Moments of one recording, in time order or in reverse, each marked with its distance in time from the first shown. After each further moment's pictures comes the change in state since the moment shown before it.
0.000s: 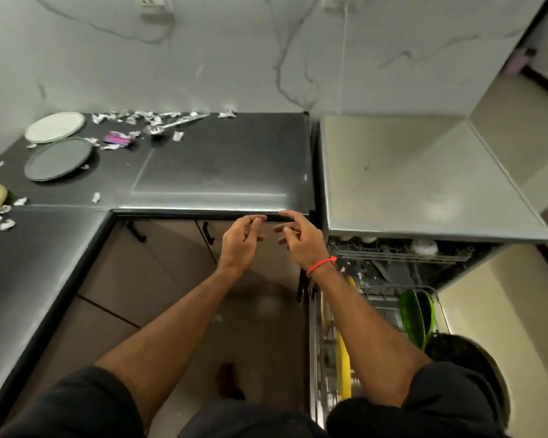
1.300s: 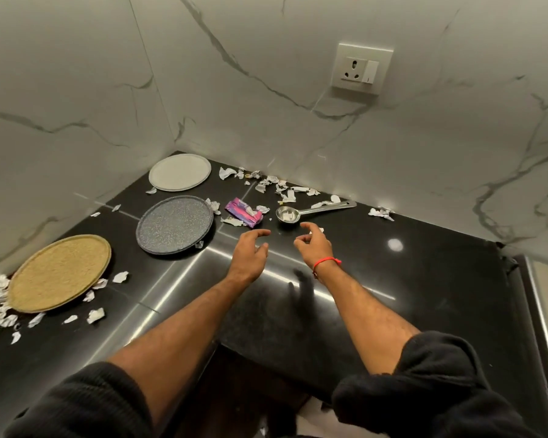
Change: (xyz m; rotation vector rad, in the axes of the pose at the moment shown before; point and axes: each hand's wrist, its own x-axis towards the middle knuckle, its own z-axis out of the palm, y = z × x) left_hand 0.384 -0.173 -0.328 0.125 0.242 -0.238; right_hand 0.459 -0.082 0.382 -0.189 -0.216 0.152
